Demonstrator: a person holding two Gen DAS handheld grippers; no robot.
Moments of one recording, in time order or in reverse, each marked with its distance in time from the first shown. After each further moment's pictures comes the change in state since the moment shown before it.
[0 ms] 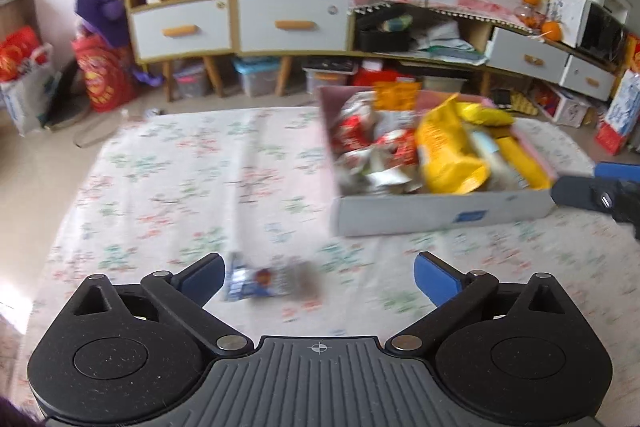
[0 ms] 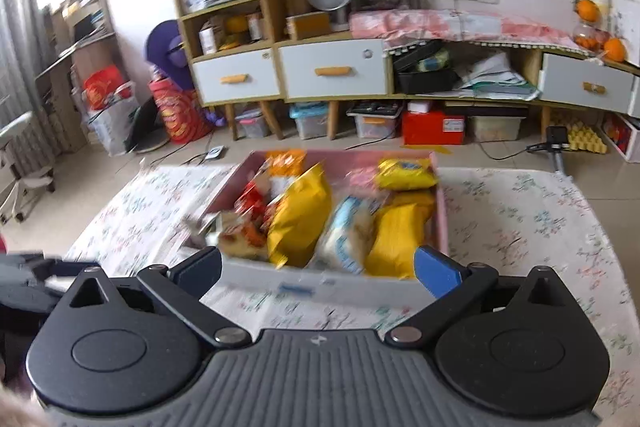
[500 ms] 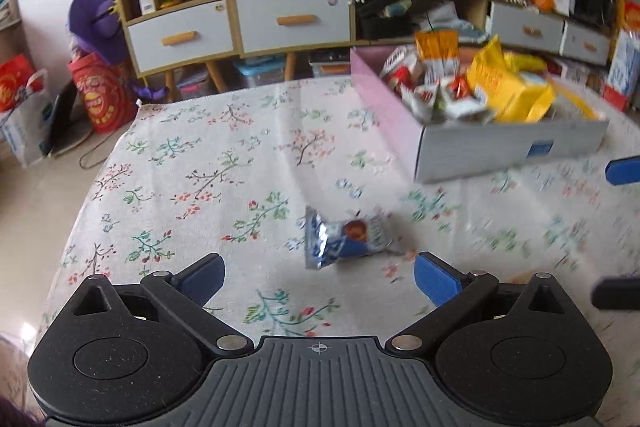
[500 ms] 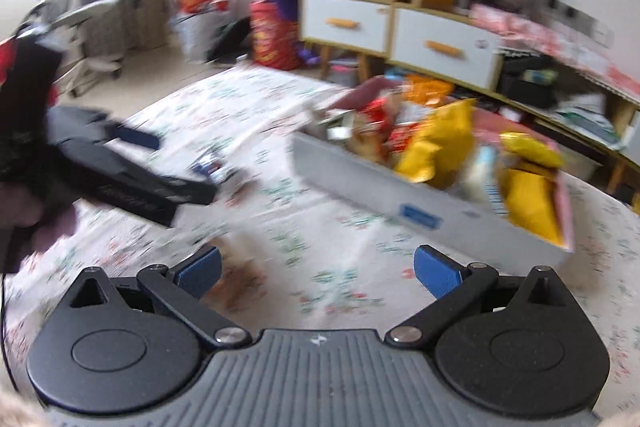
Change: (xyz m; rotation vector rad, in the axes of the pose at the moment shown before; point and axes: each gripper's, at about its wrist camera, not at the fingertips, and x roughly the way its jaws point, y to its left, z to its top) left arm 0.034 0.049 -0.040 0.128 -0.024 0.007; right arm 0.023 0.064 -0.049 -0.349 0.098 0.152
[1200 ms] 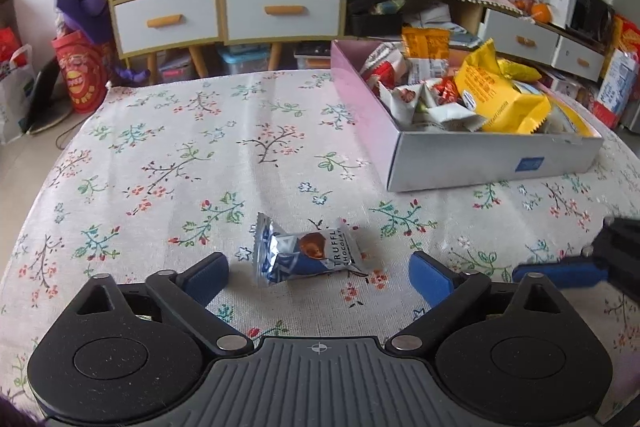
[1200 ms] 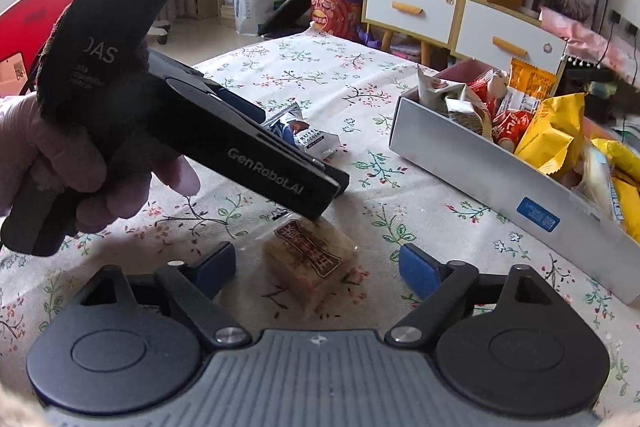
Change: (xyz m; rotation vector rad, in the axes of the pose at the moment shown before) left arm 0.016 -0.011 0.009 -0.096 0.016 -0.067; right arm 0.026 0.047 -0.017 -0.089 0.035 0.092
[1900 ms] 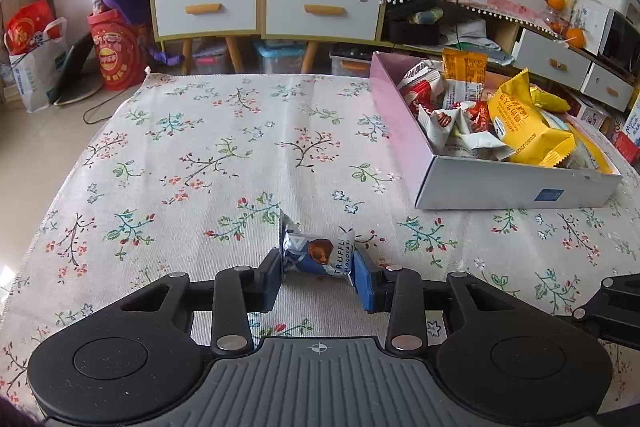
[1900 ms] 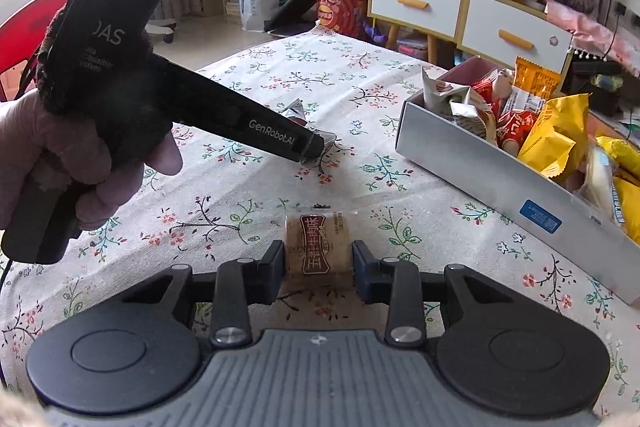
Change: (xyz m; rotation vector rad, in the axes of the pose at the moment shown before) left arm -0.011 0.009 0.006 -0.097 0.009 0.059; right arm 0.000 -0.004 0.012 0.007 0.032 0.025
